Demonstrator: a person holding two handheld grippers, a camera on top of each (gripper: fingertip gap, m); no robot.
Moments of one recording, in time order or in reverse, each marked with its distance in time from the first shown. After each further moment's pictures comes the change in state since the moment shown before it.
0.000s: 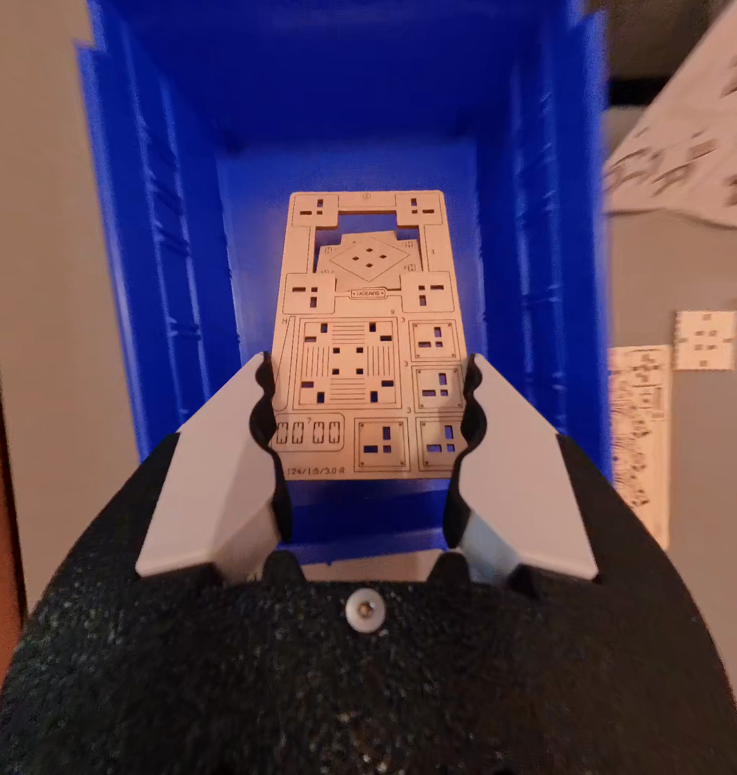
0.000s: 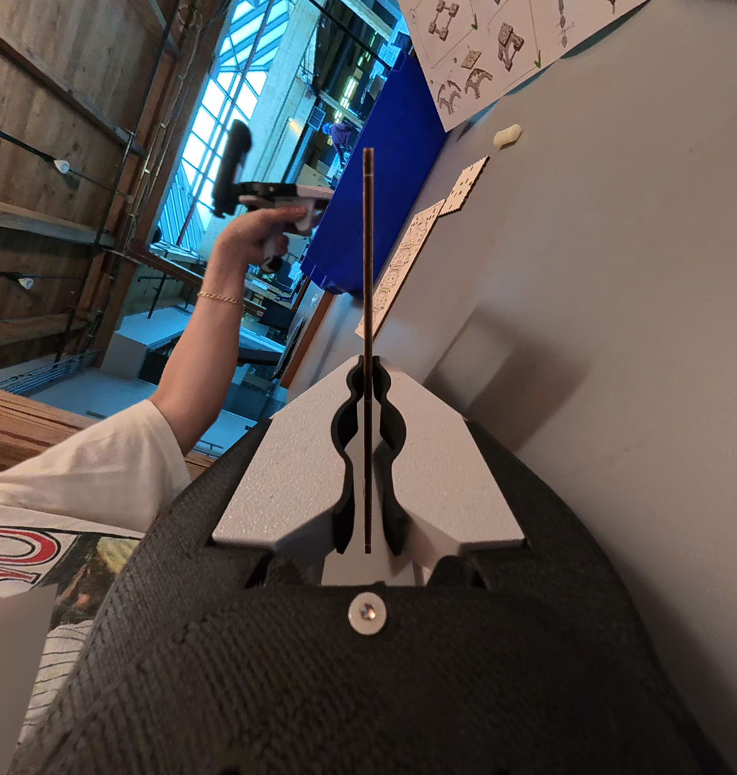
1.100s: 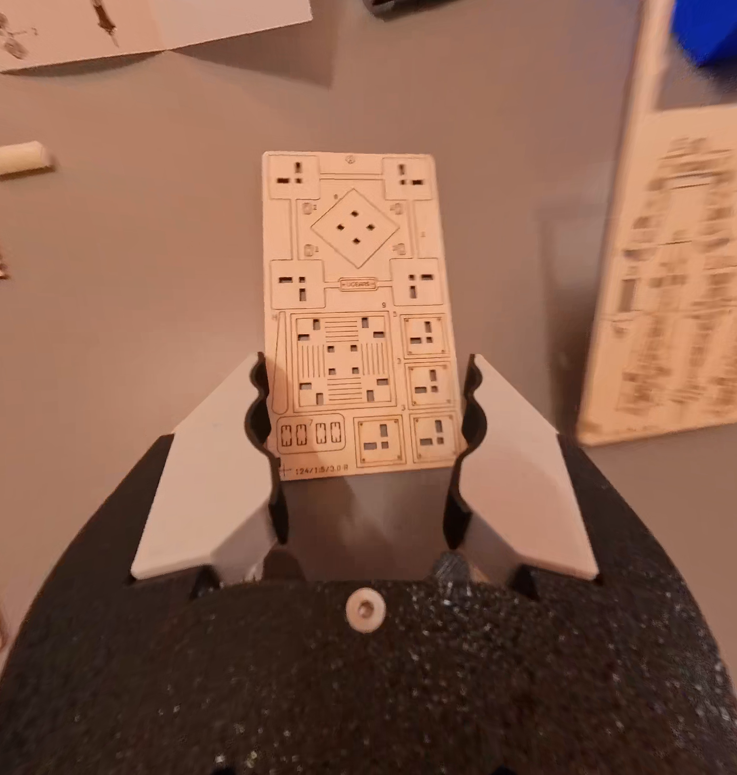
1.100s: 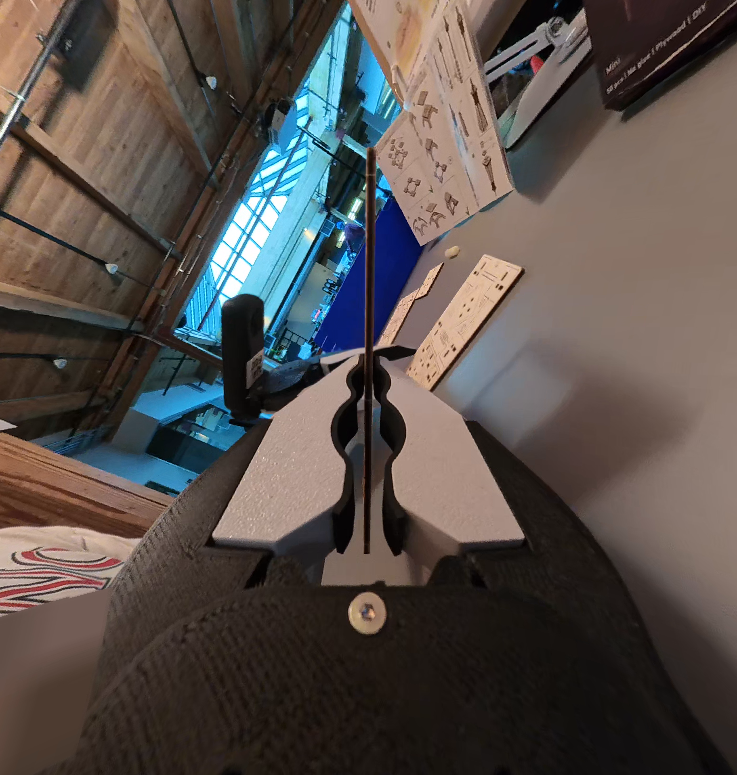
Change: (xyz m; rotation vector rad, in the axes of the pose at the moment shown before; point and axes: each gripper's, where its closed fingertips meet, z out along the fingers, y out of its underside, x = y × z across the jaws) left arm 0.415 0.150 0.036 0.205 0.320 0.357; right arm 0.008 -0.041 -0.102 0.231 -0.008 0.016
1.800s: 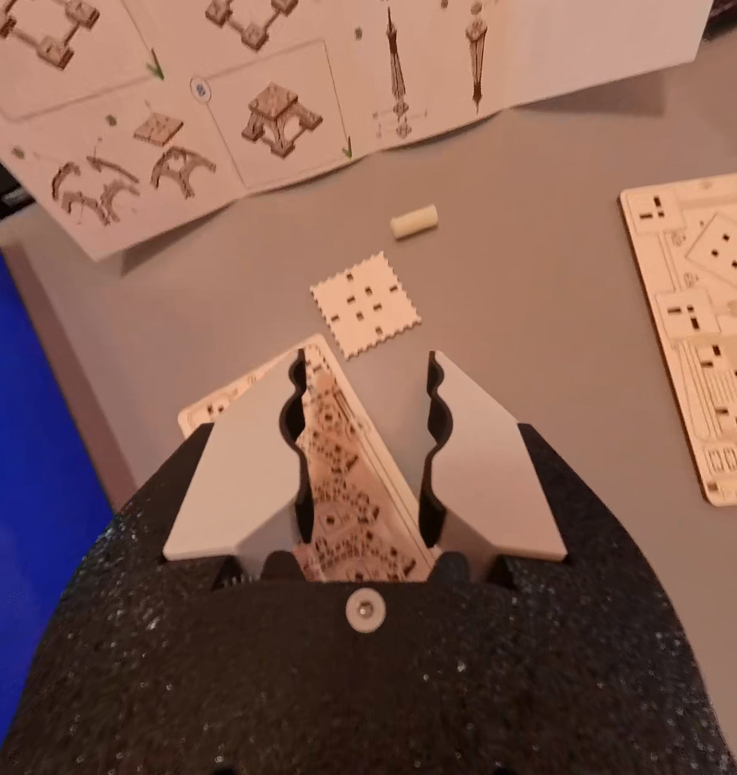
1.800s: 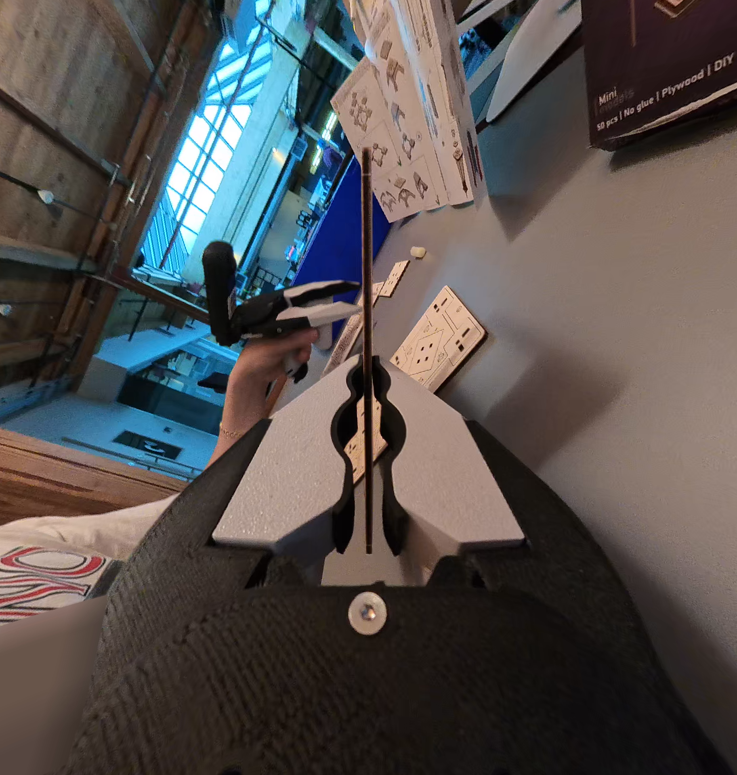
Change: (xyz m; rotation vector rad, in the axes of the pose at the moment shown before) left arm -0.188 -0.031 -0.021 0.001 -0.127 0.107; right arm 0.035 -0.029 0.056 -0.178 0.054 -0.033
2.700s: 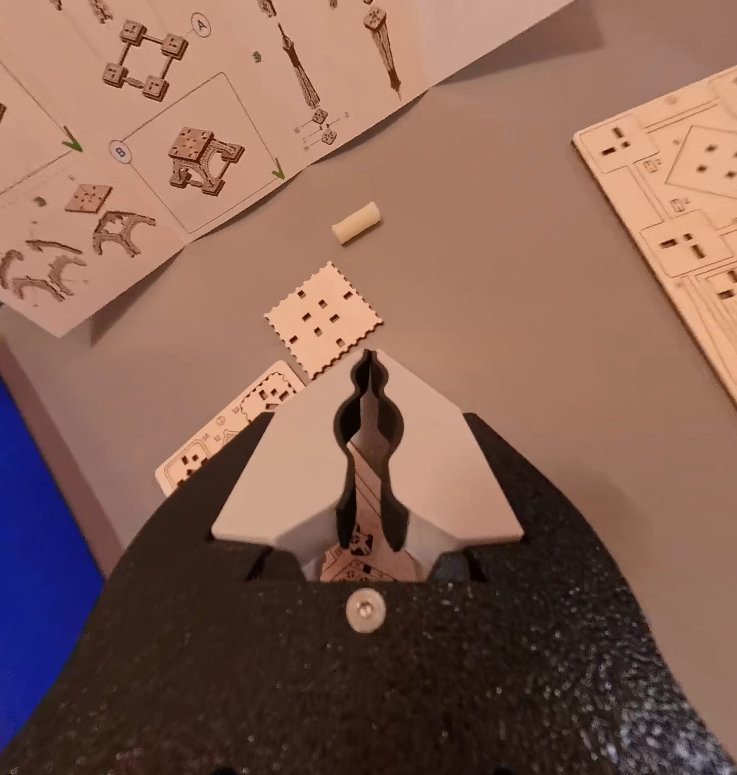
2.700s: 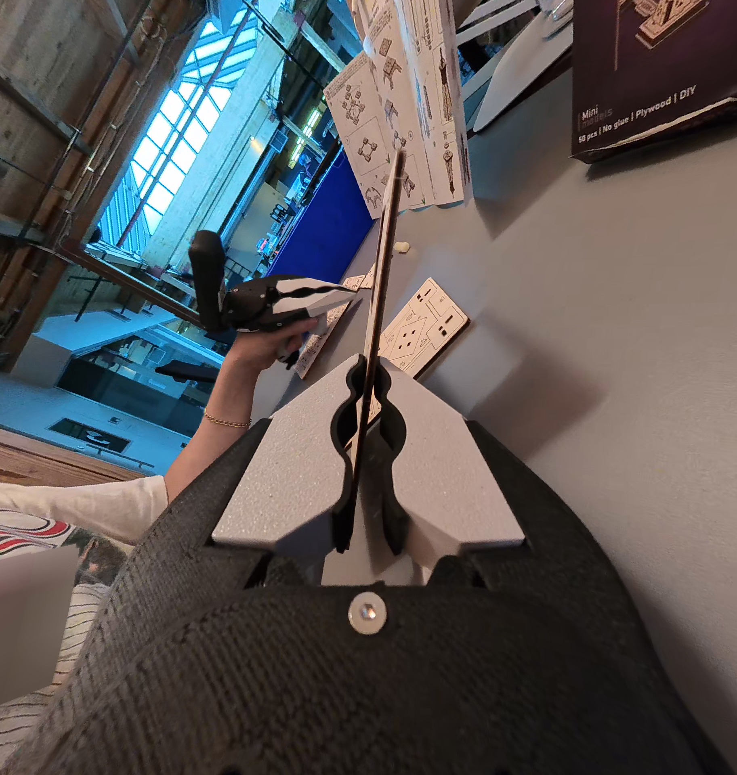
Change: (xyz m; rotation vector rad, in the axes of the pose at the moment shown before) left arm 0.019 0.003 0.015 0.063 0.036 0.221; right arm 0.004 0.009 -0.012 0.009 0.053 -0.112
